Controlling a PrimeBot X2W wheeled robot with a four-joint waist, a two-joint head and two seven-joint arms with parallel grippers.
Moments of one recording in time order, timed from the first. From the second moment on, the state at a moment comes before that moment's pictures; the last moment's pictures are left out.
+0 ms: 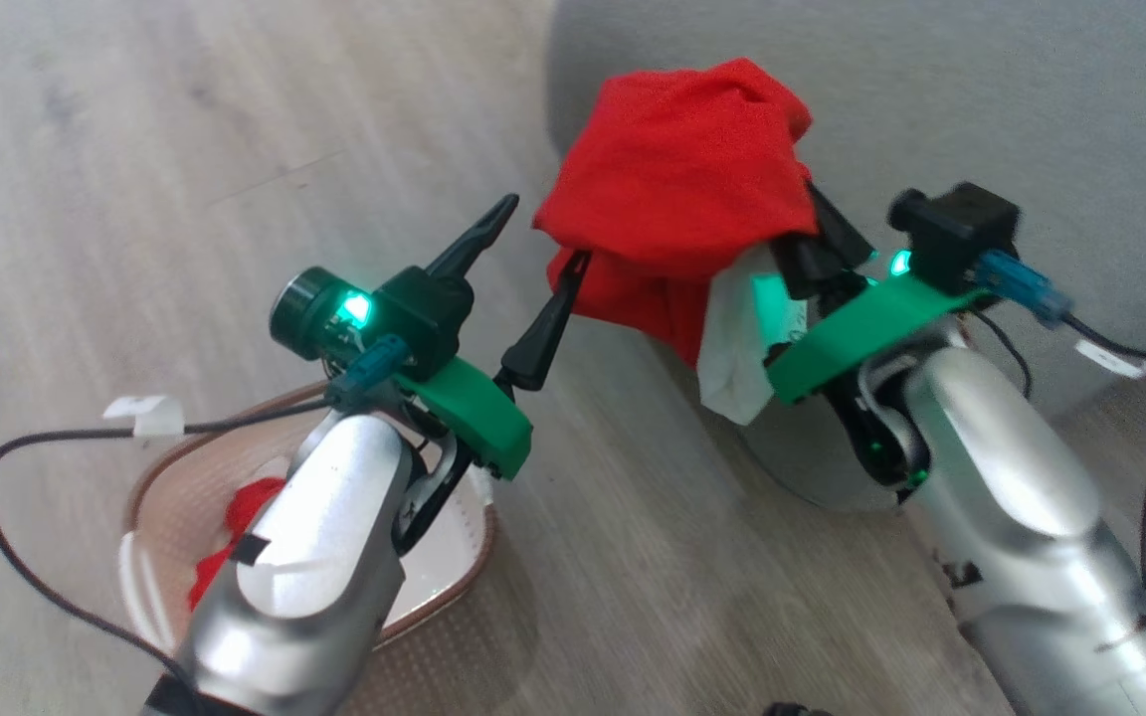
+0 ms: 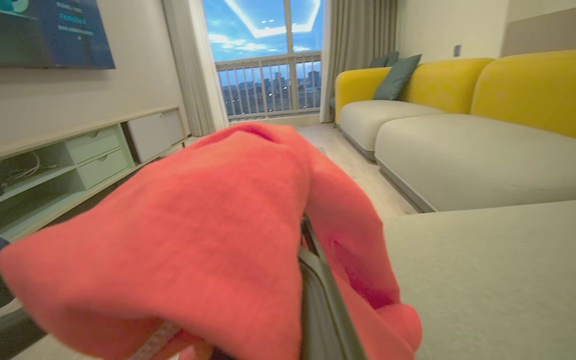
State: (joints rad) left arm -0.56 0.06 -0.49 0.40 -0.22 -0.12 -0.26; right arm -0.62 -0.13 0.41 0.45 0.45 0.13 -0.26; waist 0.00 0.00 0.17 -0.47
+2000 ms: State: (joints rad) left arm -0.80 0.17 -0.69 0.35 -0.23 -0.13 -0.26; right arm -1.21 -0.41 -0.71 0.99 0.04 0.13 -0.26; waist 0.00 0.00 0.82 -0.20
